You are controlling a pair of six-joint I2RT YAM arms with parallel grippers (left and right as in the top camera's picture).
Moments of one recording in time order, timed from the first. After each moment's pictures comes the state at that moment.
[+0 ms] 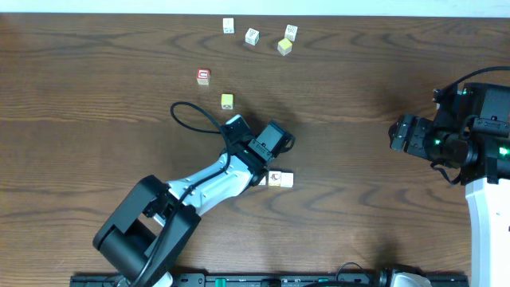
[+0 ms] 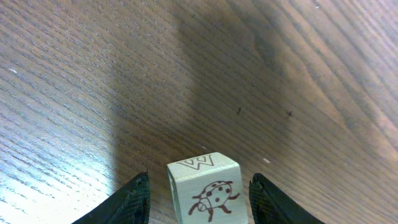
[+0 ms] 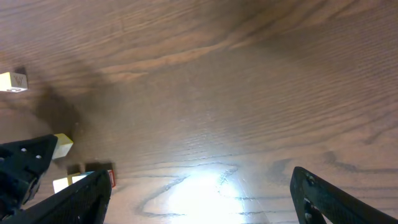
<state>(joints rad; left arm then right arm) -0.73 1.79 0.97 -0.31 -0.34 -1.28 -0.16 1.23 1.26 -1.11 -0.16 0.17</state>
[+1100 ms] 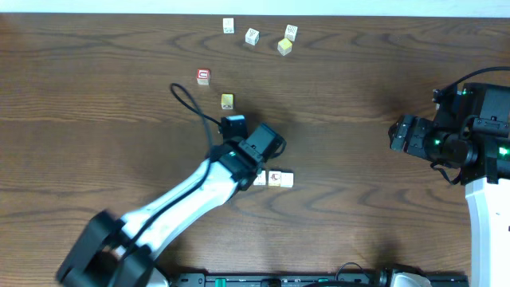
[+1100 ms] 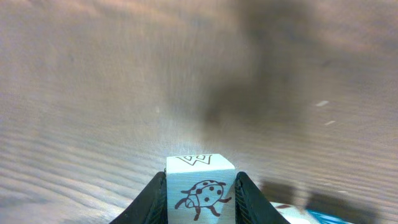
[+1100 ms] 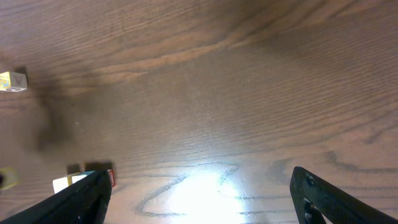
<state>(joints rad) -0.73 1.54 0.99 -0.66 -0.42 -0.80 -0.16 1.23 1.26 -1.11 -0.16 0.17</state>
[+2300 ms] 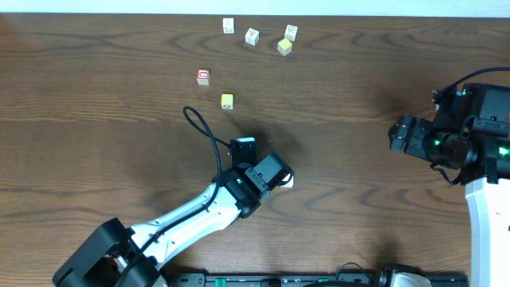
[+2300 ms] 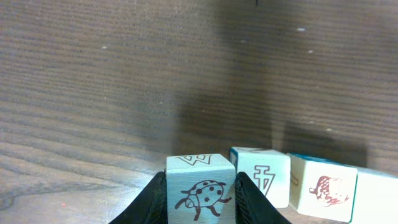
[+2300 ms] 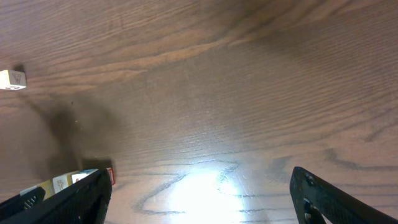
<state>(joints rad) -0.86 1.54 0.83 -0.53 -0.38 -0.90 -0.16 1.23 1.26 -1.12 -0.16 0.17</state>
